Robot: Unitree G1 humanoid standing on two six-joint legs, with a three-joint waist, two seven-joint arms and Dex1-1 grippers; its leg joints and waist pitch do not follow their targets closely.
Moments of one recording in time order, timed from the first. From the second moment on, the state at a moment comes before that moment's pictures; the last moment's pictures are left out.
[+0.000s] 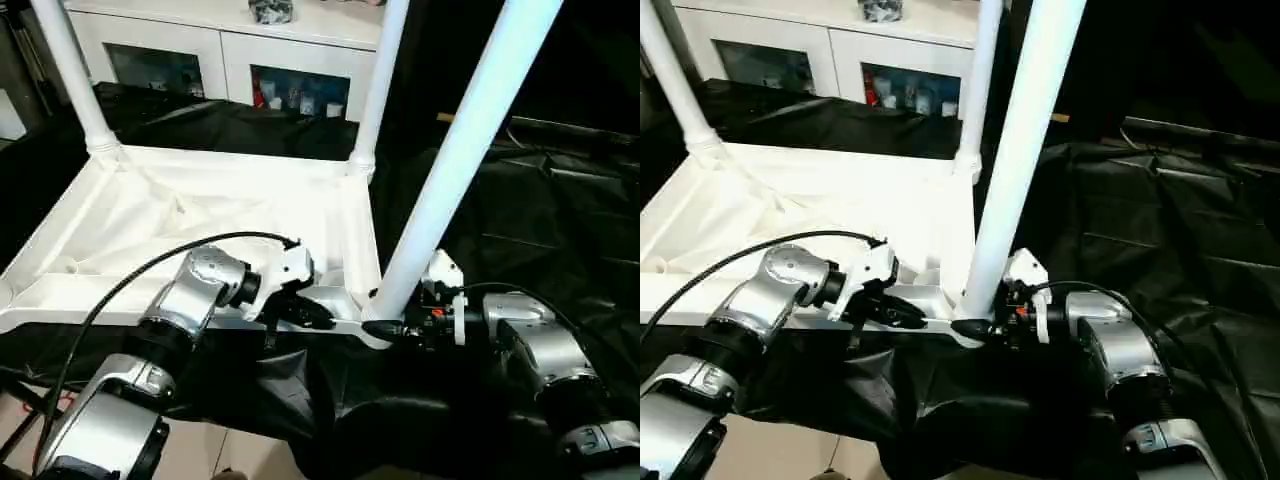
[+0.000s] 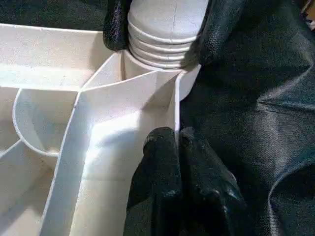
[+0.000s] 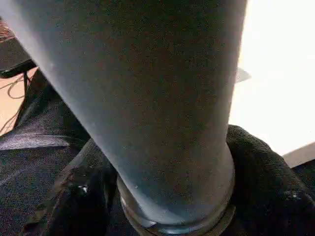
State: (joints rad) left arm -0.68 0.30 -0.29 0.72 0.06 0.03 -1.37; right arm -0.42 -0.35 0.15 0.53 0.18 0.14 1.25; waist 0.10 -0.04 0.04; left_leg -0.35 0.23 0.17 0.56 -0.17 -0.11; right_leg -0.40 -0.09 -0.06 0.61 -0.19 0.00
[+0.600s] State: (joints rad) left arm -0.72 0.15 -0.22 0.80 0.12 0.14 -0.91; right arm -0.60 -0.11 0.01 0.83 0.10 0.05 0.52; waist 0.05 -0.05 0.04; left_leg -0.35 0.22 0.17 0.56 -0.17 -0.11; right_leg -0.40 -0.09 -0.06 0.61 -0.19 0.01
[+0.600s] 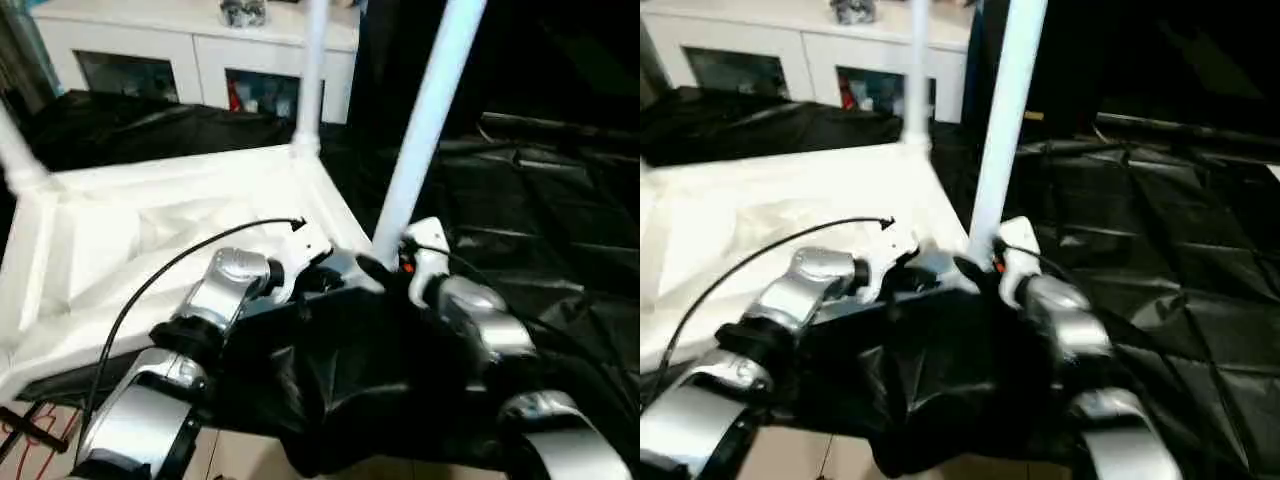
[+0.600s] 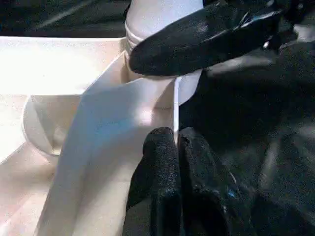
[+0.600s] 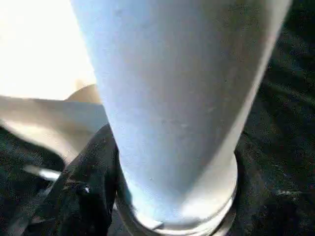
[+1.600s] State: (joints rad) left arm -0.67 0.30 -0.27 0.71 0.05 0.06 -1.37; right arm -0.44 -0.32 0.13 0.60 0.18 0.08 1.26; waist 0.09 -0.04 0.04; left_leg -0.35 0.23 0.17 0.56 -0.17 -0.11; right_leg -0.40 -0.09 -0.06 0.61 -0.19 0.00
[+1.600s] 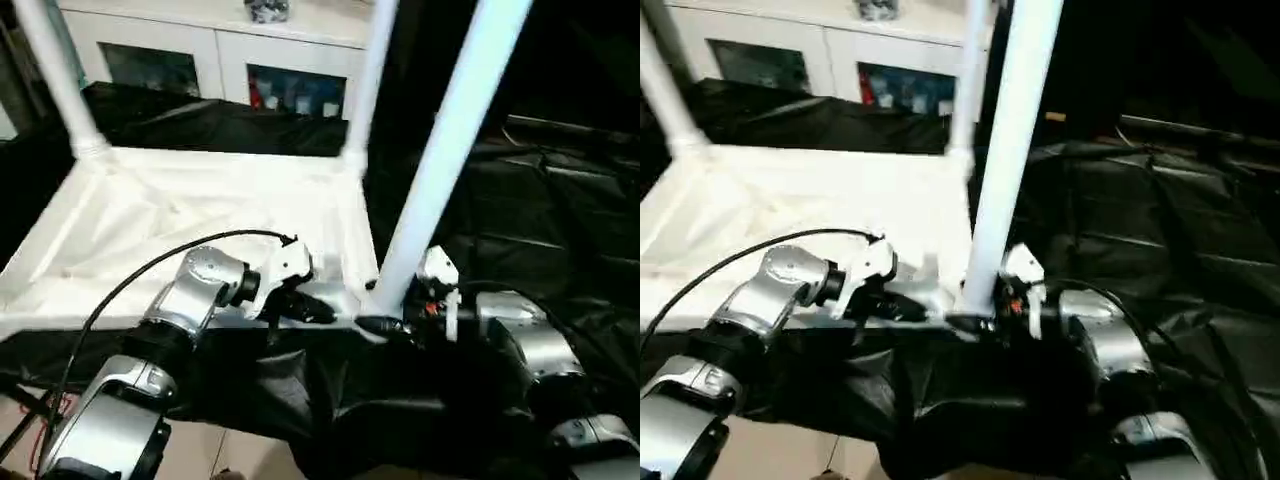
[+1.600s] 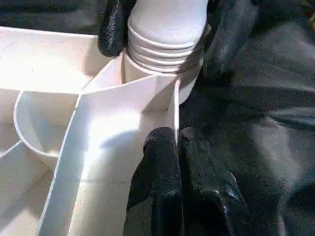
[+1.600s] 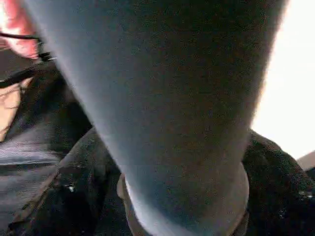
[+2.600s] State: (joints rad) left arm -0.71 0.15 -0.22 0.78 0.11 0.15 -0.94; right arm -0.59 -0.11 -0.02 0.82 0.14 0.10 0.56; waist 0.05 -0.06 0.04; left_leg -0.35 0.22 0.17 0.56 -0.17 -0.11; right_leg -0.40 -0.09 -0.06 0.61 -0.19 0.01
